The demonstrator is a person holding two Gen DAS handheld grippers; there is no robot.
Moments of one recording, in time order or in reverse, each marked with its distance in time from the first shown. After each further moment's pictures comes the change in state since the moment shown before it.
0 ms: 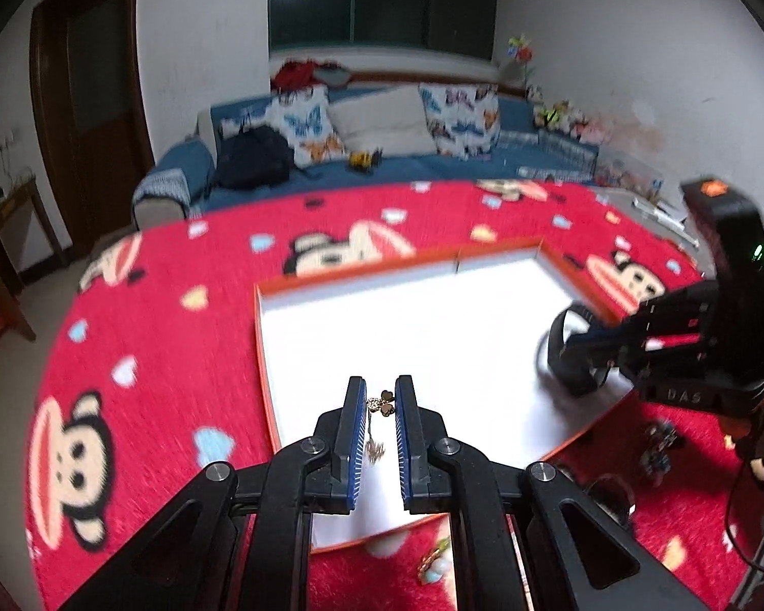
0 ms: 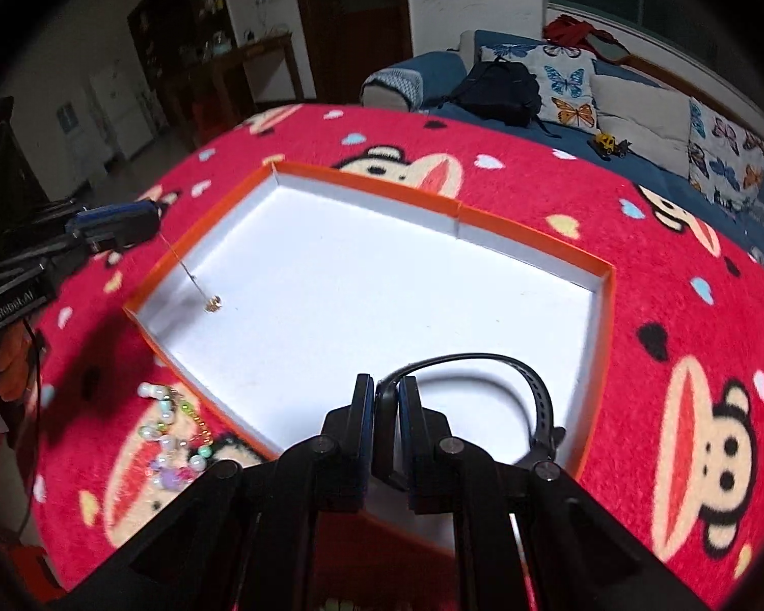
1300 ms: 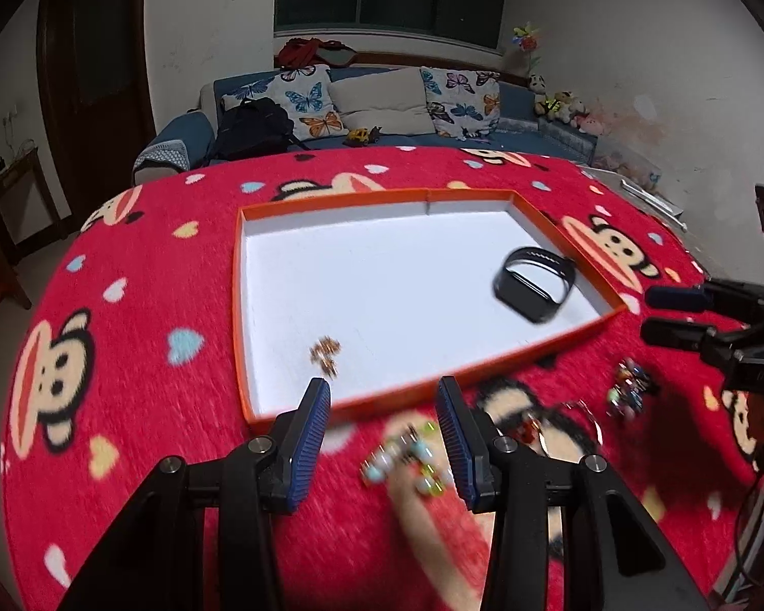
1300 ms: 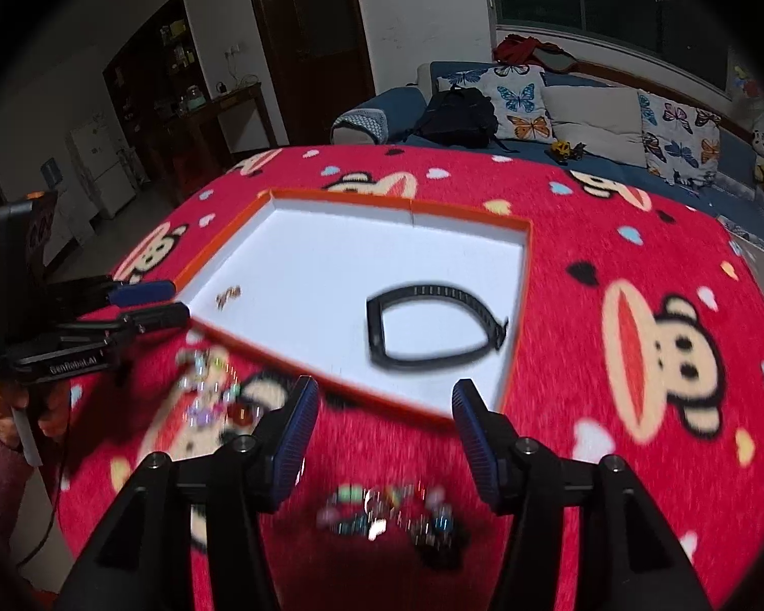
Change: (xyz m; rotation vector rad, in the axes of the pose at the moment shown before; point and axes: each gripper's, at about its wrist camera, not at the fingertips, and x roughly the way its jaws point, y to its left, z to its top) left arm -0.030 -0.029 -0.060 -0.040 0.029 -0.020; right arm -0.063 -0.001 -0.061 0.126 -0.132 -0.033
